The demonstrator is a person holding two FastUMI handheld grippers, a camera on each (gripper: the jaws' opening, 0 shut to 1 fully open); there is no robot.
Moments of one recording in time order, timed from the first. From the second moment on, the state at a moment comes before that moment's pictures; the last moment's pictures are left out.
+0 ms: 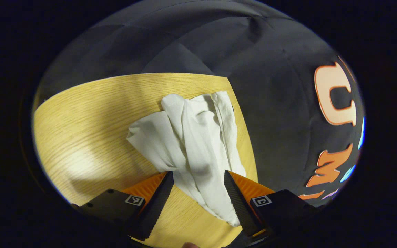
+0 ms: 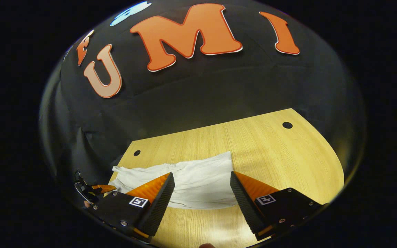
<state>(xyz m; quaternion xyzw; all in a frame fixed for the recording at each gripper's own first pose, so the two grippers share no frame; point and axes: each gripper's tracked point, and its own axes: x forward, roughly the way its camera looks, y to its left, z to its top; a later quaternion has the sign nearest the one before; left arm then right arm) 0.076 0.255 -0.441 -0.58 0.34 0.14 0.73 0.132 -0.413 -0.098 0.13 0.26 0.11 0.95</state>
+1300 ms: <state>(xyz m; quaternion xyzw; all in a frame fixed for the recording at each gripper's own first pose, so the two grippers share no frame) 0.120 0.226 -0.352 -0.43 0.33 0.09 0.84 0.111 -0.481 -0.099 0.17 0.28 0.10 0.94</state>
